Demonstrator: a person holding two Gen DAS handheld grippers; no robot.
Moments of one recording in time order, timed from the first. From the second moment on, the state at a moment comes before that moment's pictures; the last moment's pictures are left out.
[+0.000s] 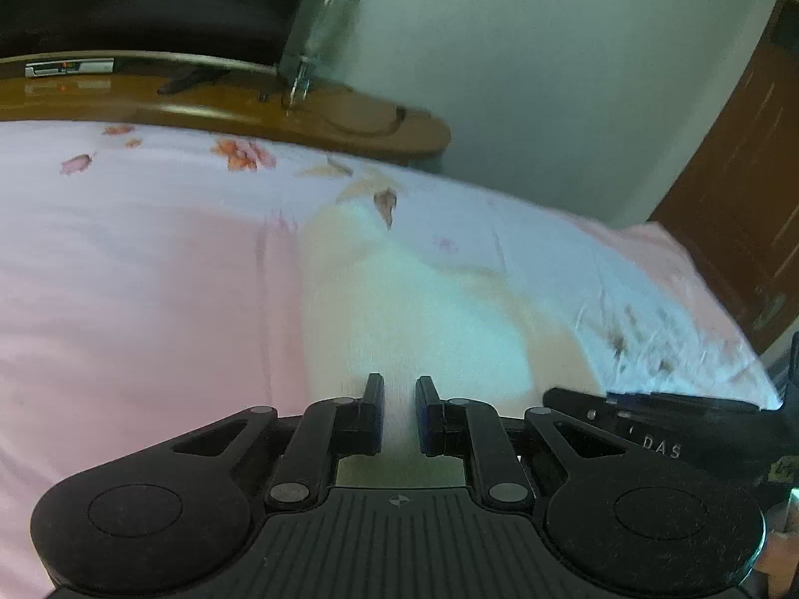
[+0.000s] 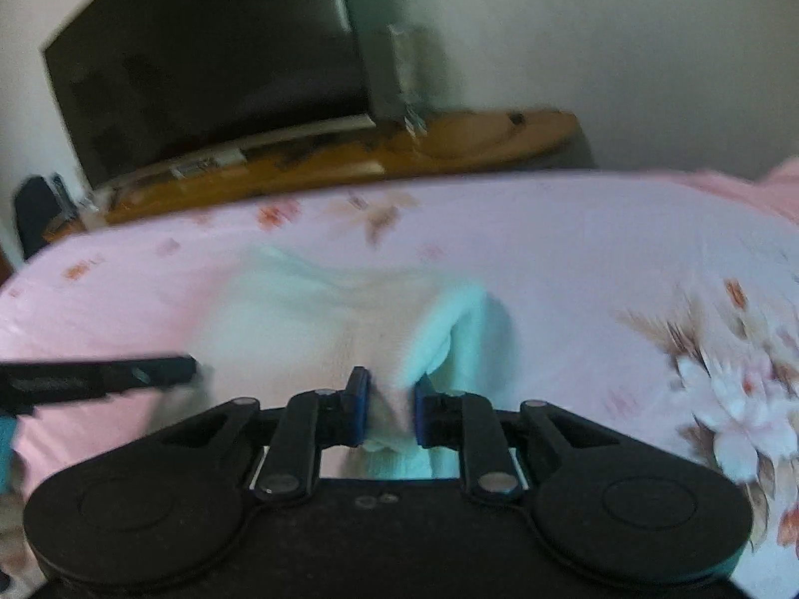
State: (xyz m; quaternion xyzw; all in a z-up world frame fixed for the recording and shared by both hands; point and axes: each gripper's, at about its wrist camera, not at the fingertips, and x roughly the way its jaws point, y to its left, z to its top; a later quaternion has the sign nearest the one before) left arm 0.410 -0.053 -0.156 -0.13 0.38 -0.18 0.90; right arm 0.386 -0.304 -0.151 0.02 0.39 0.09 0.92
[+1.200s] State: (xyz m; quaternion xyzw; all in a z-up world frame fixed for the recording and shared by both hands) left arm 0.485 -0.109 -0.146 -0.01 0.40 -0.09 0.91; right arm 0.445 -0.285 -0.157 0.04 0.39 0.05 0.92
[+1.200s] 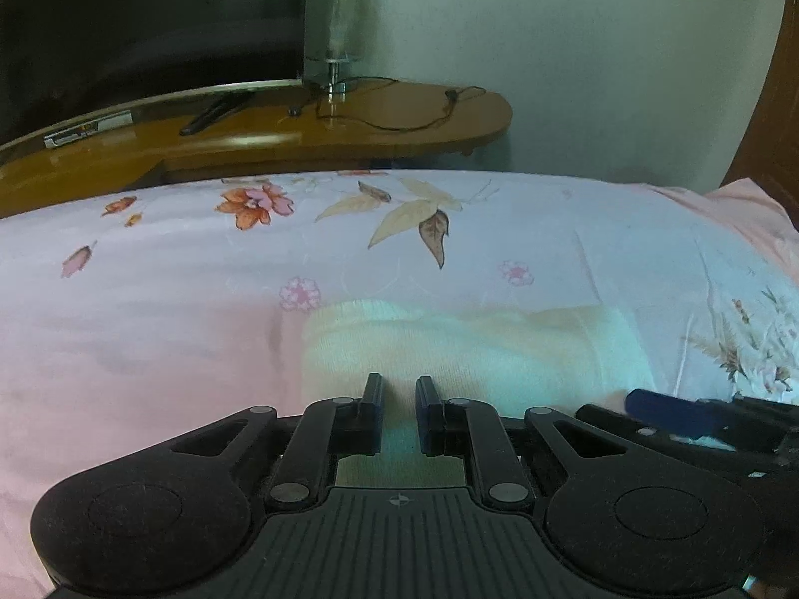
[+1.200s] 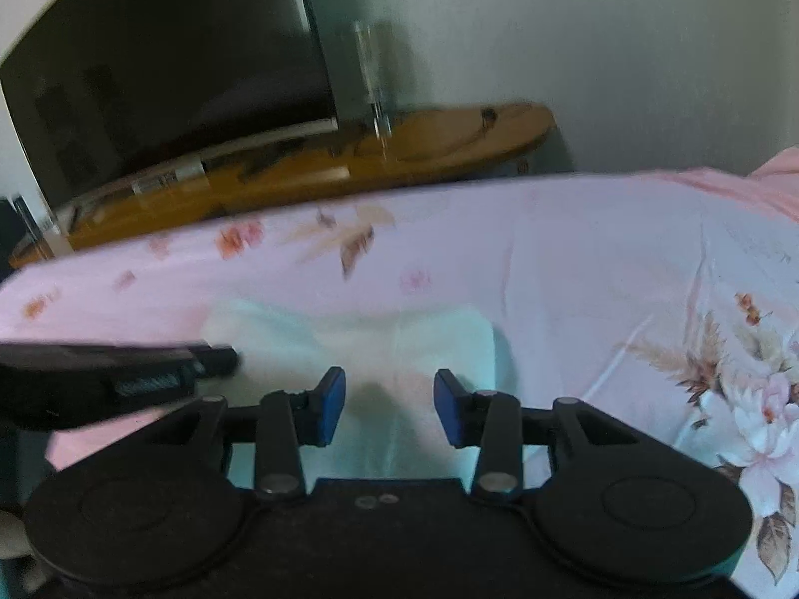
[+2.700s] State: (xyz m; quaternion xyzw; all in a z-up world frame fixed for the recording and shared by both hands) left arm 0.364 -0.030 -0.143 -0.15 0.41 -0.13 0.89; right arm 0.329 -0.323 -0.137 0.16 0.40 0.06 0.90
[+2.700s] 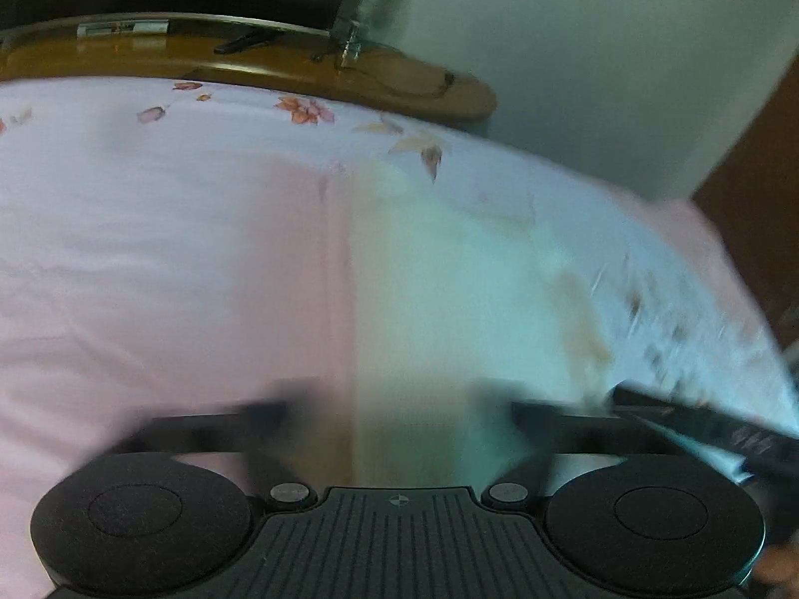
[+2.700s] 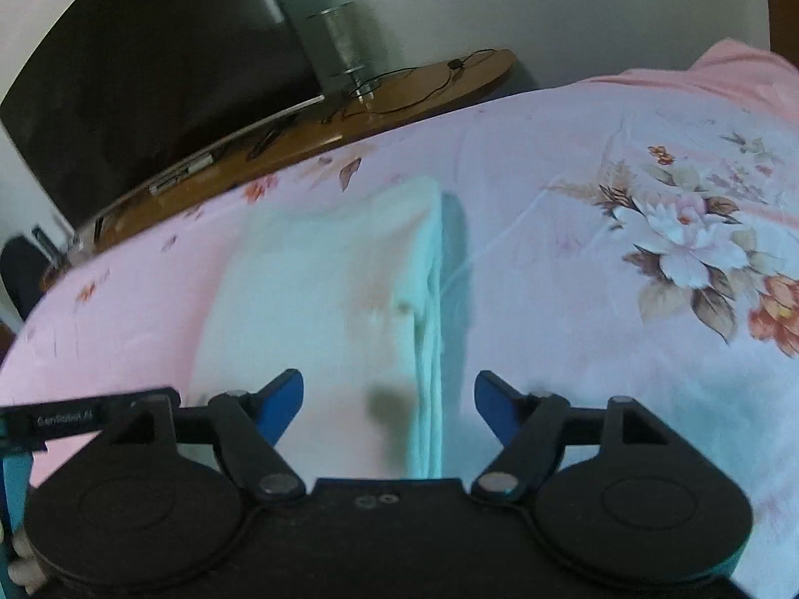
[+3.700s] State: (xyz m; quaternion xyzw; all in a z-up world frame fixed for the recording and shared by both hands) left arm 0.408 -0.018 -0.172 -0.28 0.40 -0.18 0.86; right arm 0.388 -0.309 -0.151 0.21 0.37 0.15 0.89
